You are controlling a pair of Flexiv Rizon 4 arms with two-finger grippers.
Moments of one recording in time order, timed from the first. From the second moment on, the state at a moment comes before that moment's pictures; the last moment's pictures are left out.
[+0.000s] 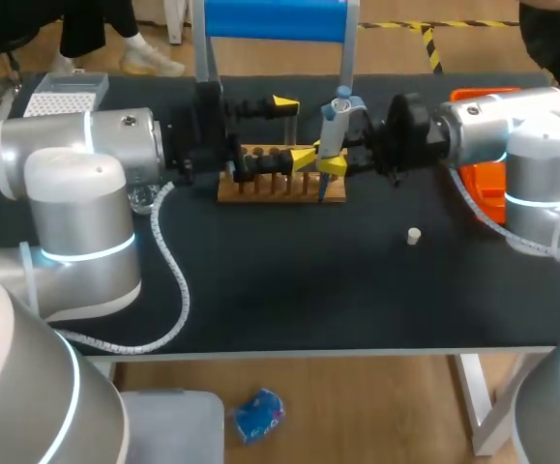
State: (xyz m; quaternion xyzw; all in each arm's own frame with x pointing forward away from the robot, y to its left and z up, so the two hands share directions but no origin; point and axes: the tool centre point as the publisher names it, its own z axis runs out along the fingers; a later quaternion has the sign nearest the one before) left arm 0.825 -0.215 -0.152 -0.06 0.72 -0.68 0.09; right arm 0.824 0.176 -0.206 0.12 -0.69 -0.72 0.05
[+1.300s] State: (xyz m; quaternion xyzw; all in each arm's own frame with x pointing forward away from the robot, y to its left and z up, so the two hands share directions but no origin) left arm 0.830 -0.234 -0.161 -0.06 0.71 -0.69 0.07; right arm 0.833 0.205 -0.219 0.12 -0.68 -0.72 0.08
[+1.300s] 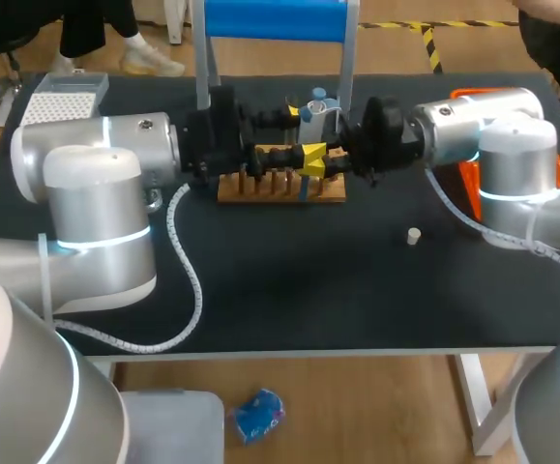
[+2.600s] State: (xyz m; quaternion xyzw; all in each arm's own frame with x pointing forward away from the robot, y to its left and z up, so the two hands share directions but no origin) left arm 0.836 -0.235 -0.168 -0.07 0.73 -0.68 0.08; right arm 0.831 0.206 -0.222 0.12 -0.68 -0.72 0.09
